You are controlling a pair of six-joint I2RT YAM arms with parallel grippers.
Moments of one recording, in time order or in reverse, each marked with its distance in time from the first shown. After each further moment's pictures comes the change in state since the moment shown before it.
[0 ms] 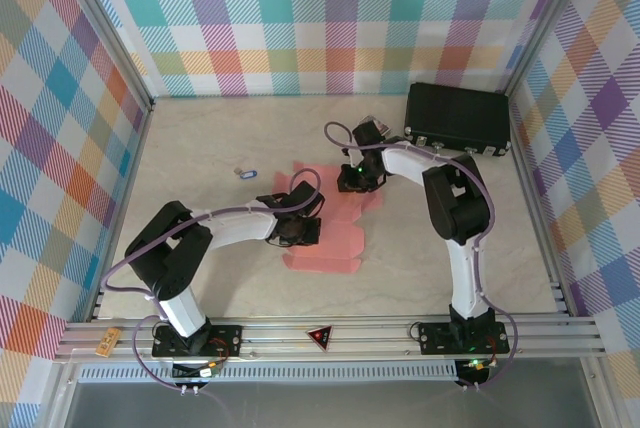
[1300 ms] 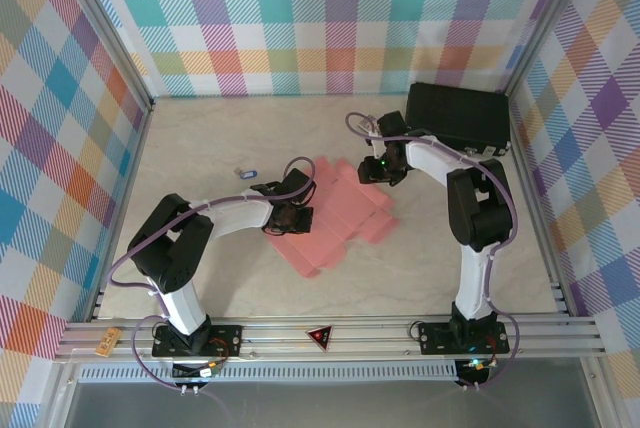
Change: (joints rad) left arm 0.092 0.042 0.056 -0.024 -0.031 0.128; right arm -0.117 -0.105 -0.031 -0.064 0.146 -0.173
